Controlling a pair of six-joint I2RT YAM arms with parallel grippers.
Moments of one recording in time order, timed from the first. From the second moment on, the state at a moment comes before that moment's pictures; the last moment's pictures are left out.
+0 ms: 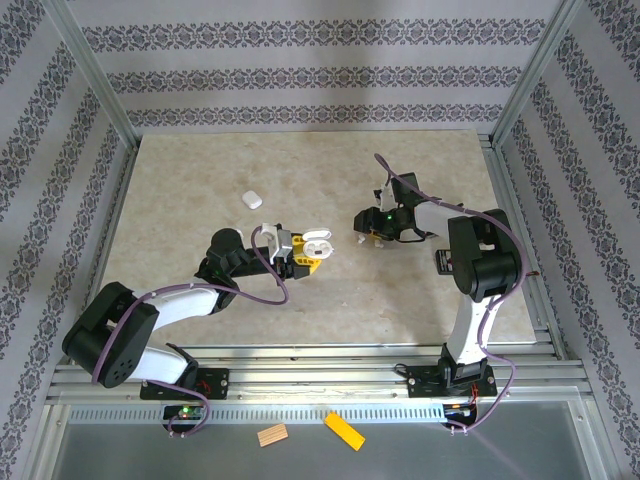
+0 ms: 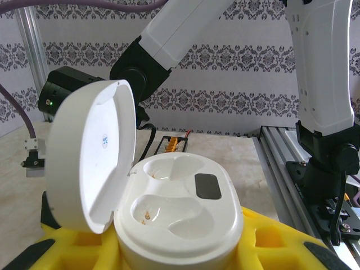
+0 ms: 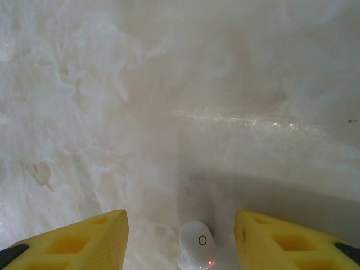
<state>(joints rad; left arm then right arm) -0.51 1.39 0.48 0.94 0.84 0.00 0.20 1.93 1.13 -0.29 -0.56 0.39</state>
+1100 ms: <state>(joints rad) -0.51 1.39 0.47 0.94 0.84 0.00 0.23 1.95 1.13 -0.31 -0.57 0.39</state>
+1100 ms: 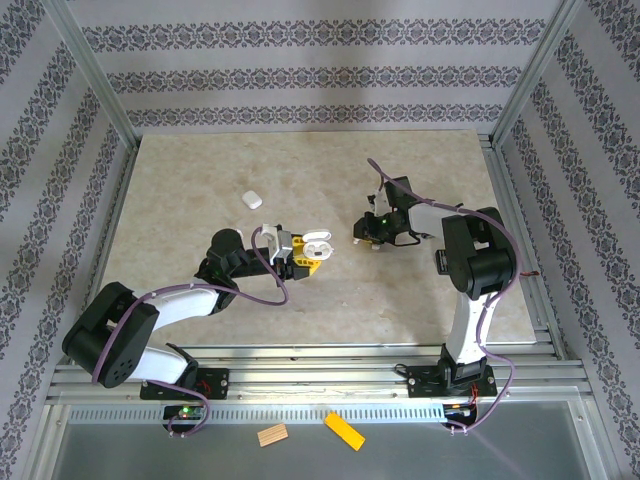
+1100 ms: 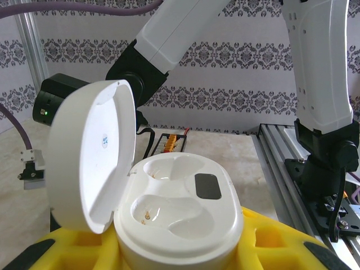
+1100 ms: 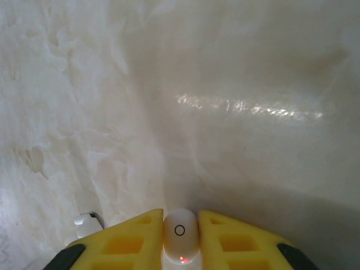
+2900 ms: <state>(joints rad) -0.51 1.72 0.50 1.02 0.66 0.06 0.63 1.44 1.04 -0.61 0.12 0.83</state>
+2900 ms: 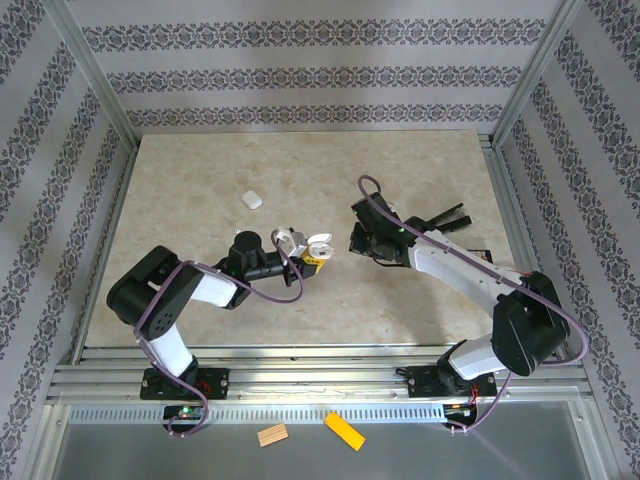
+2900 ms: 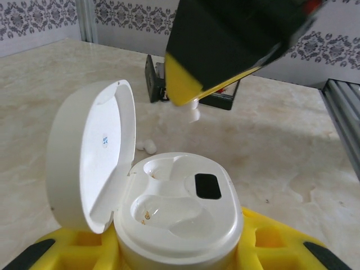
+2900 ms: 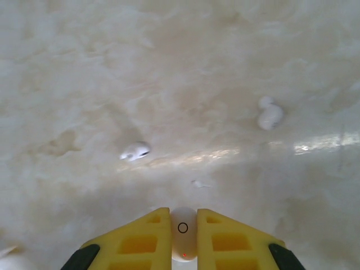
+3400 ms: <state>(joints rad) -0.51 1.77 0.57 0.98 0.60 0.04 0.79 1.50 1.20 -0.58 0.14 0.78</state>
